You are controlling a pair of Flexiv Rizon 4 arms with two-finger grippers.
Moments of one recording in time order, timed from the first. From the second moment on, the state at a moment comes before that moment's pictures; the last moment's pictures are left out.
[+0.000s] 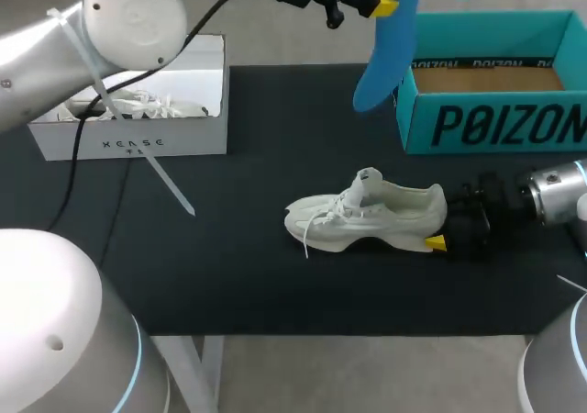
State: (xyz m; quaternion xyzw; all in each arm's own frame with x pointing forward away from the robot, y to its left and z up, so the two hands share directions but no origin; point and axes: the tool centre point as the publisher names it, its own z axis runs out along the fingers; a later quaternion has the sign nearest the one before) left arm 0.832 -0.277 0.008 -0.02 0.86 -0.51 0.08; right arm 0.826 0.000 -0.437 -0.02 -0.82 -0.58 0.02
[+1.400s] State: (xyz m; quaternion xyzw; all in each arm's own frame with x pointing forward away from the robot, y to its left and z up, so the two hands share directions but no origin) left arm 0.886 -0.130 0.120 0.00 0.80 -0.59 -0.13; right arm 0.826 0.000 -0.437 -0.02 -0.82 -0.58 0.02
